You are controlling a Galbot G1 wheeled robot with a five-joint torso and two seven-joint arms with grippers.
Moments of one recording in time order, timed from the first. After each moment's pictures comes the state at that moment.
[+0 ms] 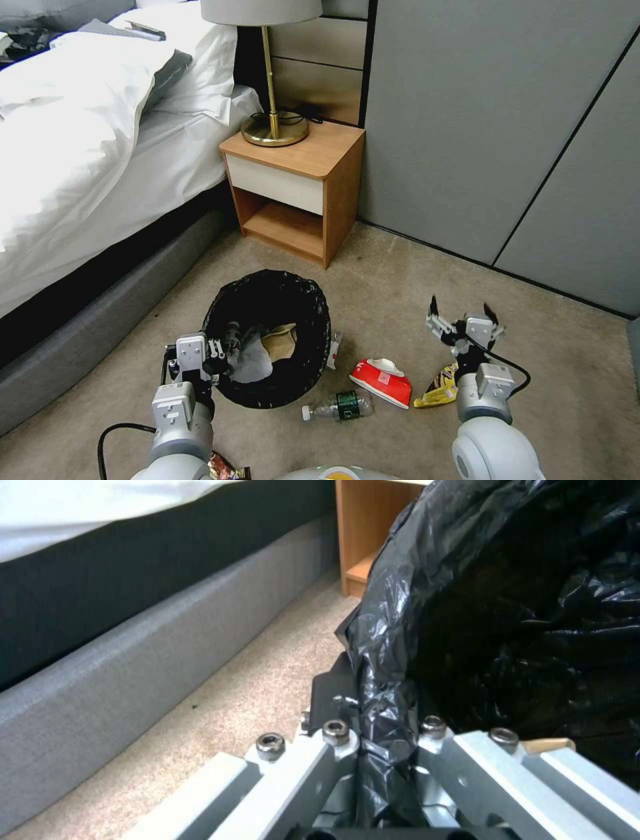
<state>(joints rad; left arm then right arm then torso) 1.83 -1.49 -0.45 -2.38 -0.03 0.38 -0.31 -1.59 1.31 0.39 2.03 0.24 -0.24 0.44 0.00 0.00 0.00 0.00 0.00</state>
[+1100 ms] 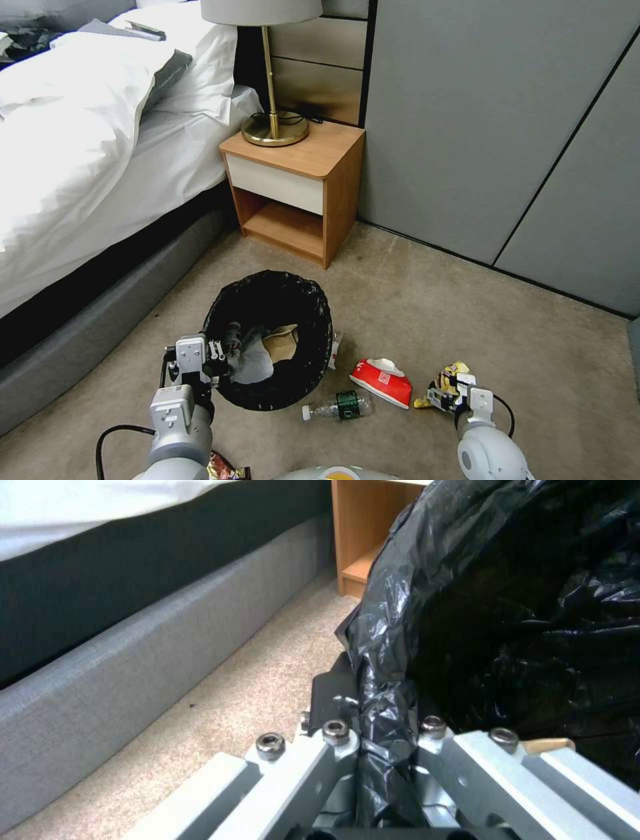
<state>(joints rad) 1.85 -1.48 -0.44 -2.39 -0.03 0.37 -0.31 -1.47 1.28 0.41 1.56 0.46 -0.39 0.37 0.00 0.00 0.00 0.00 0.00</state>
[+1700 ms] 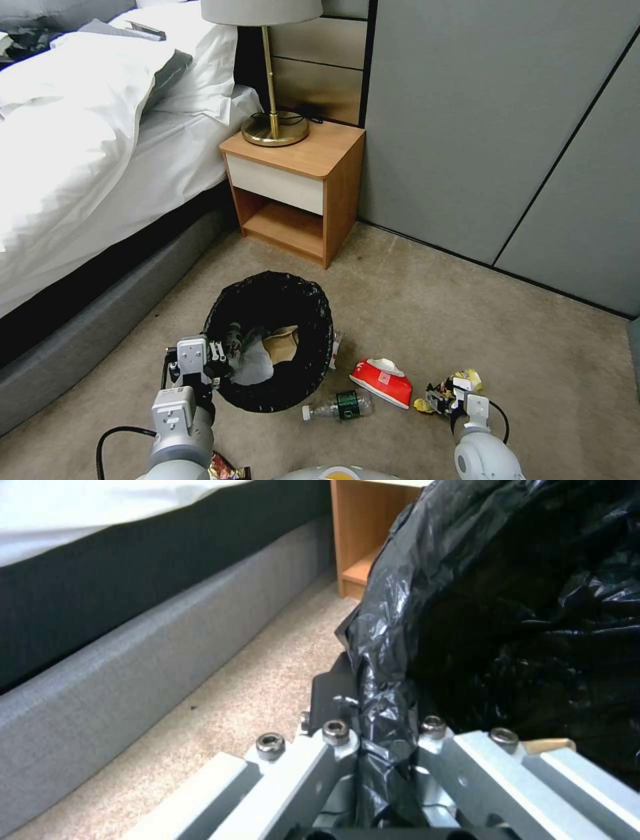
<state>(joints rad) 1.85 -1.49 -0.44 -2.39 -0.01 0.37 -0.31 -1.44 1.30 0.40 1.49 0.42 -0.30 0.30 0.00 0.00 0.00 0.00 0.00</state>
